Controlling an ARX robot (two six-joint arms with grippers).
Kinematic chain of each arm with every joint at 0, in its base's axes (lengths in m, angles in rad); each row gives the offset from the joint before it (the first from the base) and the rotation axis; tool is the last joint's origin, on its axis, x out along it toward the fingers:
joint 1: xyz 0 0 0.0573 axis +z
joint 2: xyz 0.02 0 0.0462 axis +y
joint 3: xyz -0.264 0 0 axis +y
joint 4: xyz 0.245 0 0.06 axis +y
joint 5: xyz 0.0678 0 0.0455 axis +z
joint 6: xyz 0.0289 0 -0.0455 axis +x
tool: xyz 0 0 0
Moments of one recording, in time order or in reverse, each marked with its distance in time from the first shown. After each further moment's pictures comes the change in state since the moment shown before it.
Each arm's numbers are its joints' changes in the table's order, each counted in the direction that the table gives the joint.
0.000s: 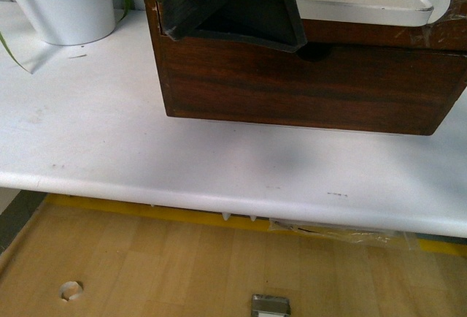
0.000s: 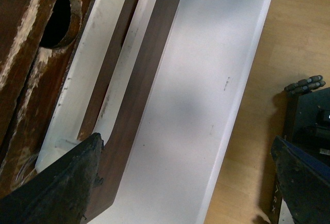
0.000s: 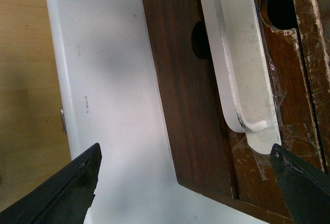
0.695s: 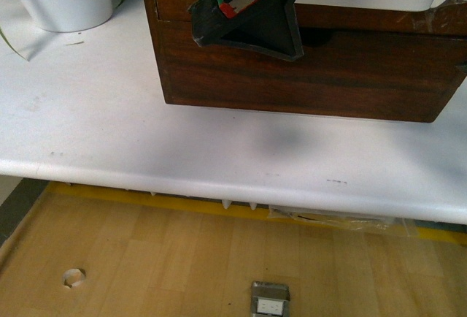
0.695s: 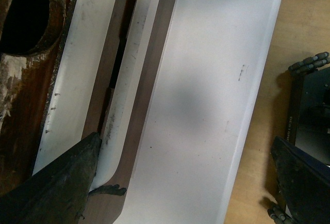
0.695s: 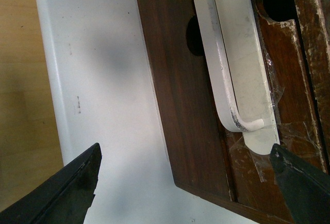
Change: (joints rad) left arm 0.001 0.132 -0.103 0.063 0.031 0.075; right arm 0.016 0.051 0.000 -0.045 -0.014 0.008
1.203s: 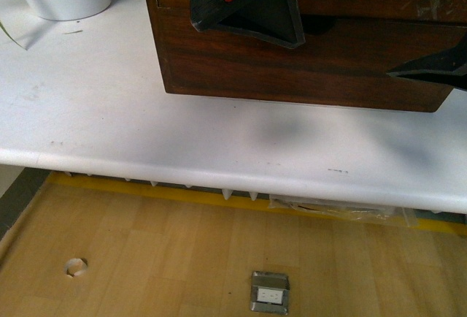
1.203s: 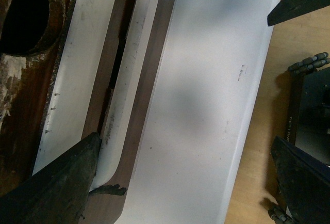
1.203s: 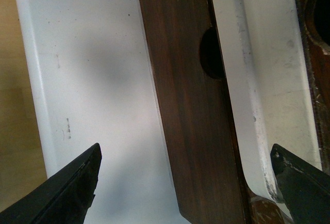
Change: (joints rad) left arm 0.001 0.002 0.000 0.000 -0.007 0.006; right arm 0.082 0.128 -0.022 -0.110 -0.085 0.057
